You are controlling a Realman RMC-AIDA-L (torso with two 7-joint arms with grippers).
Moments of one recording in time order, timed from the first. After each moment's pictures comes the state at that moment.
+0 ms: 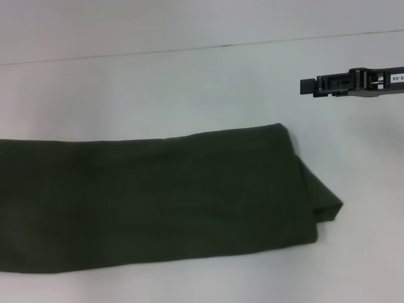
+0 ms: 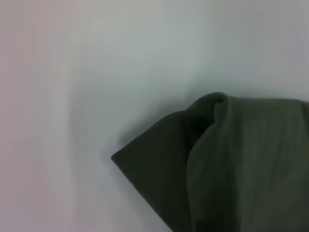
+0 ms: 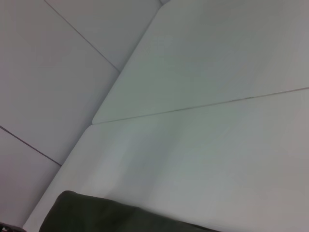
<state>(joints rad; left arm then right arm) -0.71 -1.91 -2.51 -0.88 -0.28 1.63 -2.67 0.59 1.92 -0.62 -0.79 -2.11 -1.58 2.24</state>
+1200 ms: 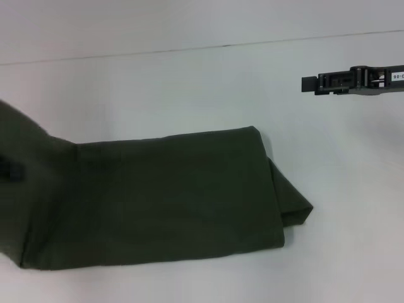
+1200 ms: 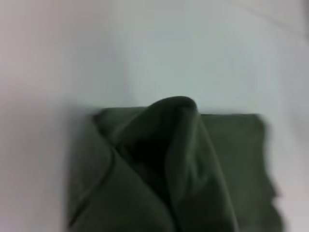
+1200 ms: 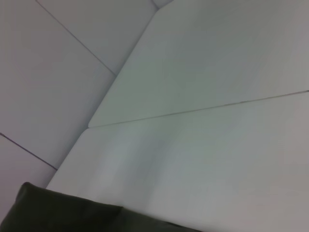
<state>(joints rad) -0.71 -1.88 -2.65 -0.94 -0.57 1.94 -2.56 0.59 1.92 -0.61 -0.79 -2.11 -1.57 2.24</state>
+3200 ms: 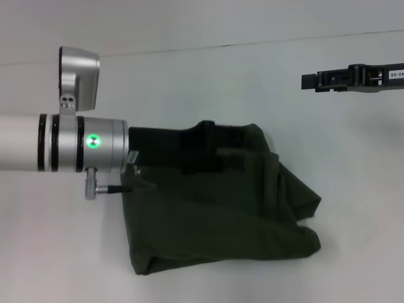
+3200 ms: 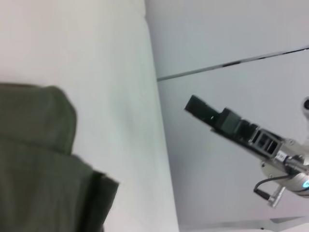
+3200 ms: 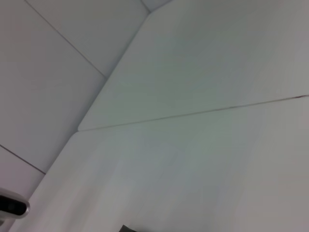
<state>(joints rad) -0.88 -2.16 -2.46 -0.43 -1.02 1.51 -2.49 0.60 1.91 -0.62 -0.77 -2.12 -1.52 2.22</state>
